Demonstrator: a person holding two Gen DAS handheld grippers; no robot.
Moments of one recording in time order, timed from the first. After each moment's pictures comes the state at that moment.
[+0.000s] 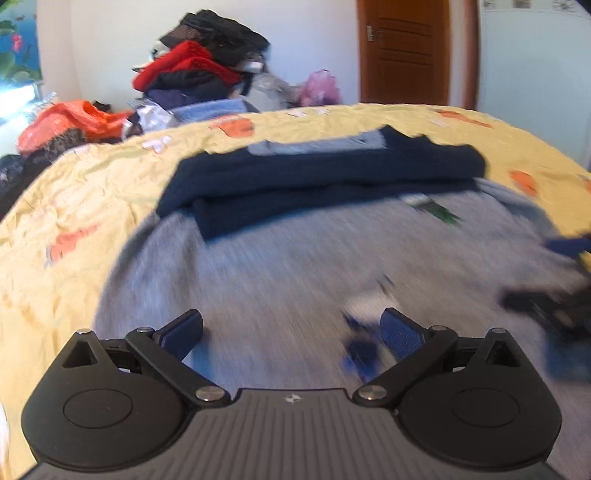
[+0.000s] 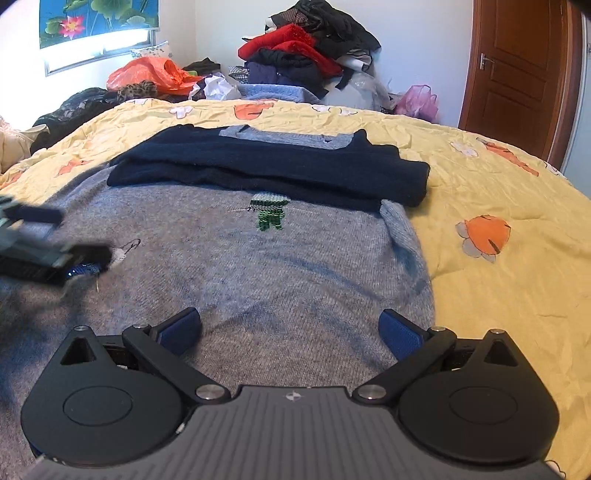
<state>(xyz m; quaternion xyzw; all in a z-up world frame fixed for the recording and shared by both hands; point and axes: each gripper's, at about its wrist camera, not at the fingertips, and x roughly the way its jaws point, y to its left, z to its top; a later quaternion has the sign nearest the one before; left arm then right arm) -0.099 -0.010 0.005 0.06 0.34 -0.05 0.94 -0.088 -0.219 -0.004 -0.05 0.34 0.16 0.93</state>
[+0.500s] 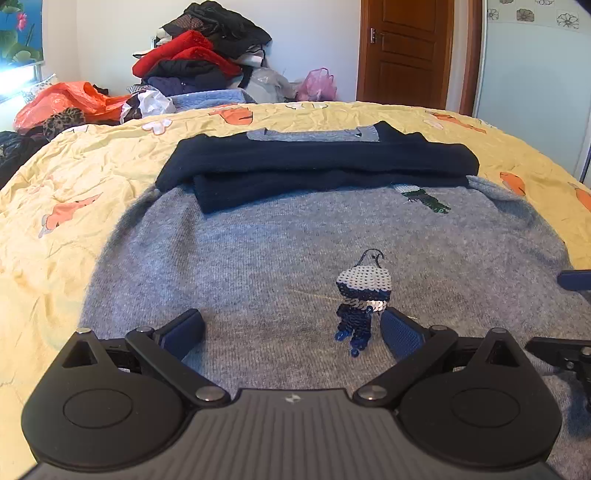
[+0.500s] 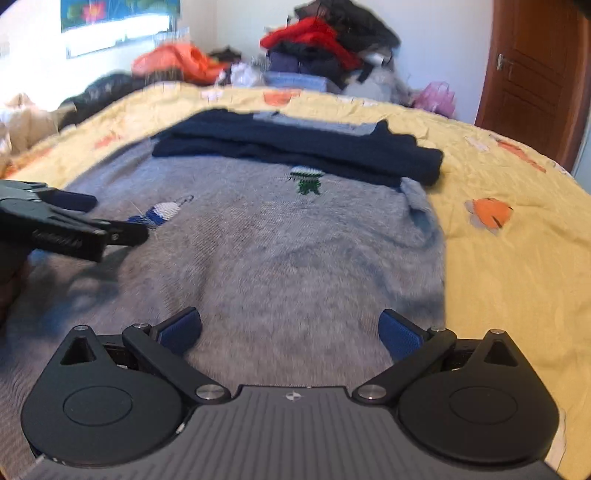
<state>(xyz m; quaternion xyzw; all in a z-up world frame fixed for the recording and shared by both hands) -0.103 -0.002 -0.004 0.03 0.34 -0.06 0.94 -0.145 -0.224 -0.002 -0.05 0.34 0.19 0.92</state>
